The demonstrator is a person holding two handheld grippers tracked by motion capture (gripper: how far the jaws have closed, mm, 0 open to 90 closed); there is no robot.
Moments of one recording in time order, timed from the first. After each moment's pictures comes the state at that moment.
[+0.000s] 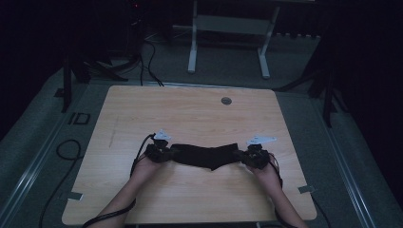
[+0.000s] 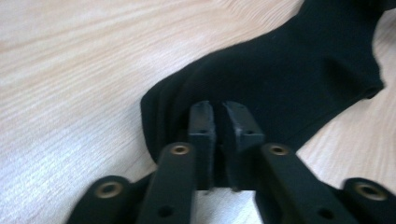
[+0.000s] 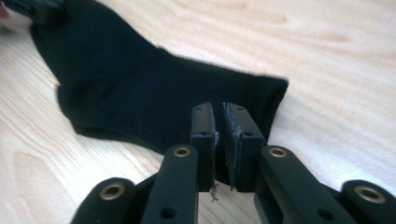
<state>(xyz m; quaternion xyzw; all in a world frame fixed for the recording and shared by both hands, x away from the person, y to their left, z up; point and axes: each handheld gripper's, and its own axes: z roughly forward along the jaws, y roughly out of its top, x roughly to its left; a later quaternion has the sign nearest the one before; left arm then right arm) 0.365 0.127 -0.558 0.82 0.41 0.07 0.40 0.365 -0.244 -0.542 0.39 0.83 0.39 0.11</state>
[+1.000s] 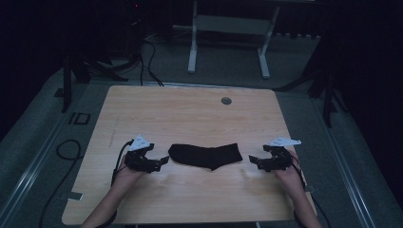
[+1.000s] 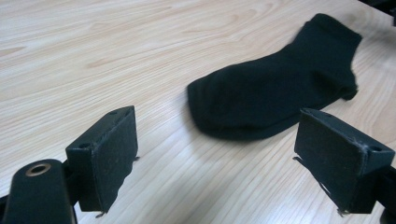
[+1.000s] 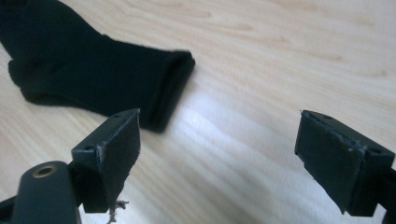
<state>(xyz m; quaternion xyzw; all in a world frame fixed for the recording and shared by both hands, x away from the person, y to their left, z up) 0.319 0.182 -0.548 0.78 0.41 0.14 0.46 0.359 -0.313 -0.538 0.40 0.81 0.40 0.15</state>
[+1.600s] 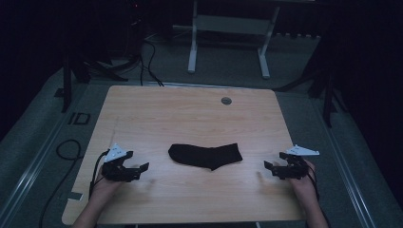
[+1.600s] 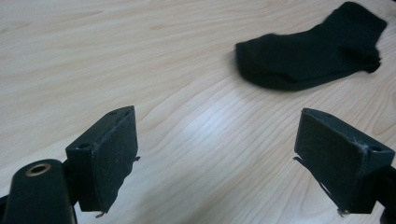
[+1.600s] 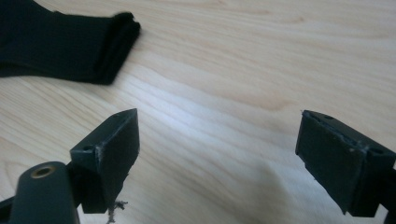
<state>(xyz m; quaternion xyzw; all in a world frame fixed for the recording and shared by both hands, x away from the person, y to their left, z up) 0.283 0.239 -0.558 0.75 0.45 0.17 0.45 0.335 -0.362 -0.551 0.45 0.78 0.39 0.18</state>
